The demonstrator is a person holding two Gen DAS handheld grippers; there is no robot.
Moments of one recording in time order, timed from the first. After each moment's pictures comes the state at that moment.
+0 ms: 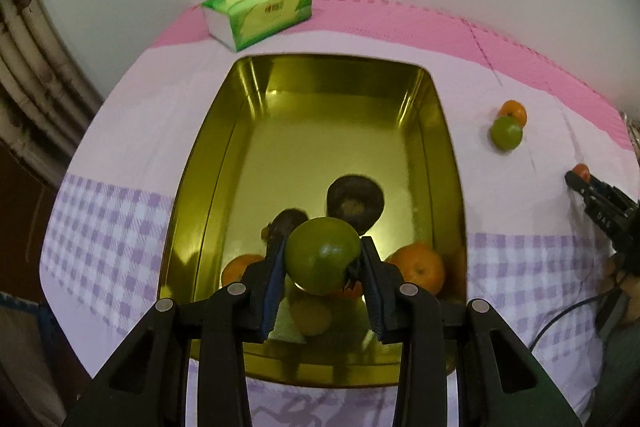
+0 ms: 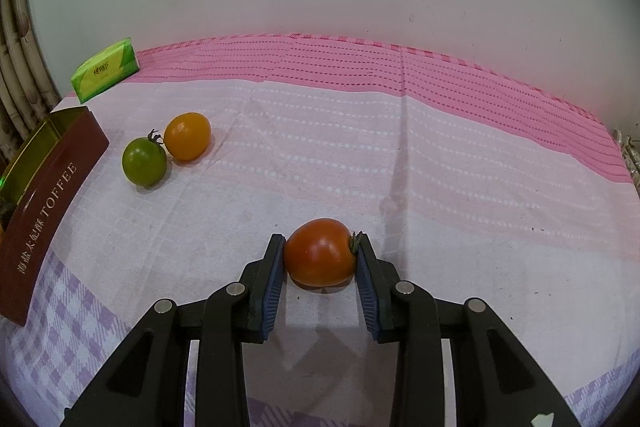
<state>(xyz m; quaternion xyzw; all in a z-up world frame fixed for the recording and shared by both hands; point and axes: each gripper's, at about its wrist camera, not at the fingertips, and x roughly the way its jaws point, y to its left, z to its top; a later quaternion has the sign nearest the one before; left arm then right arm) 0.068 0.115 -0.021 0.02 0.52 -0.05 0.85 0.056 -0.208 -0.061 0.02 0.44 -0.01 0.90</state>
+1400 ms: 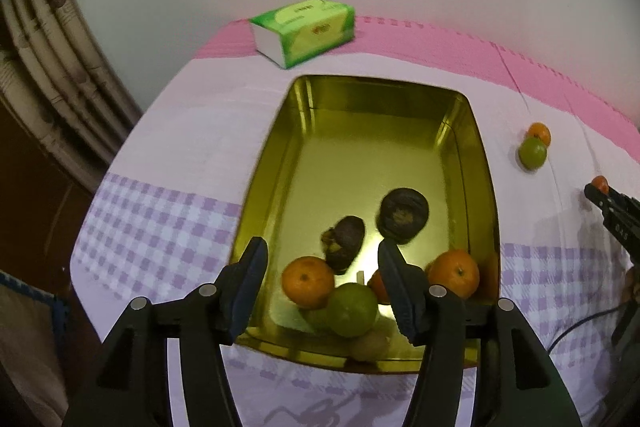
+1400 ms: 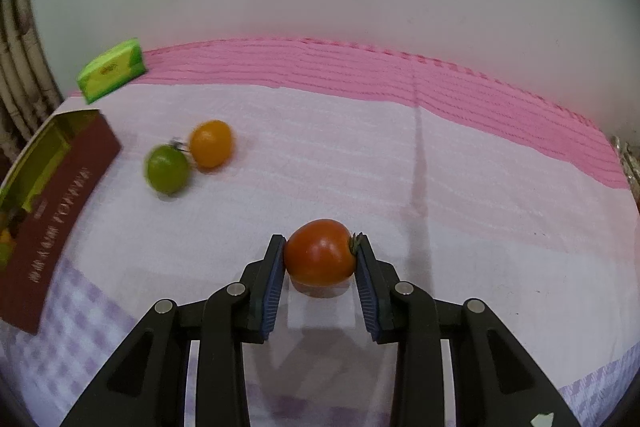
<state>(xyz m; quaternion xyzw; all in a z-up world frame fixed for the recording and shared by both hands) 0.060 0.141 0.007 0.03 0.49 0.00 0.87 0.058 -0.186 -0.045 0.02 0.44 0.00 0.90</state>
